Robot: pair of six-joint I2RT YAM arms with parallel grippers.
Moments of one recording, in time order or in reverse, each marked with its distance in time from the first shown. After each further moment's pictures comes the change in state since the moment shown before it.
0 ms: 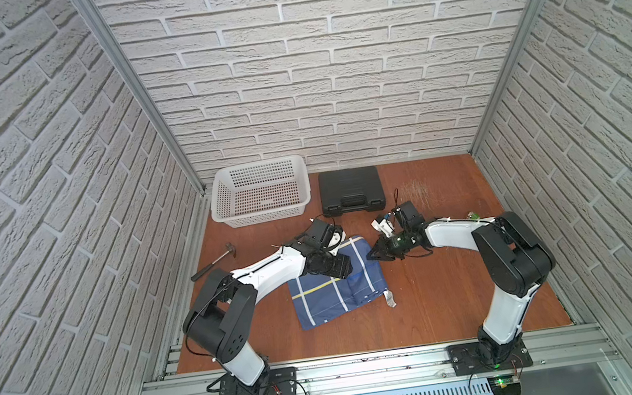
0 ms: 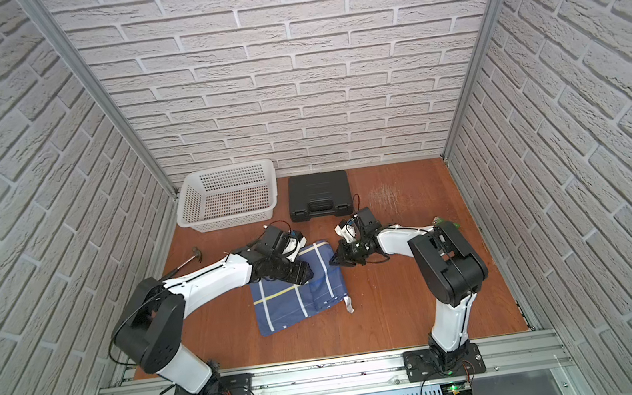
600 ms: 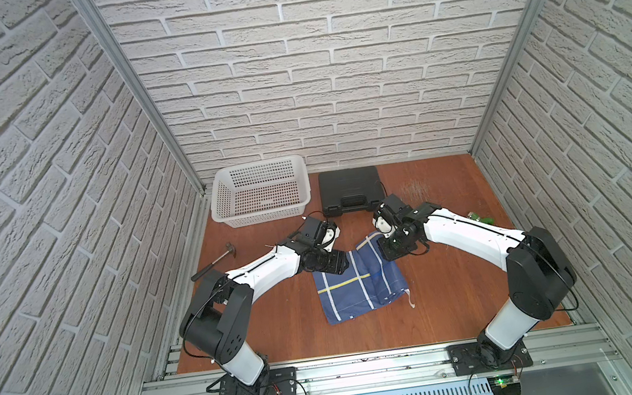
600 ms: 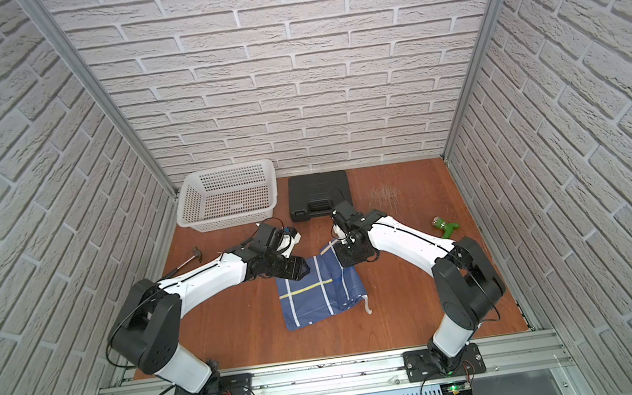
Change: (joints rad) left arm 0.048 -0.002 -0.023 0.030 0.028 -0.009; right arm 0.204 -0.136 0.221 -0.548 0.609 -0.144
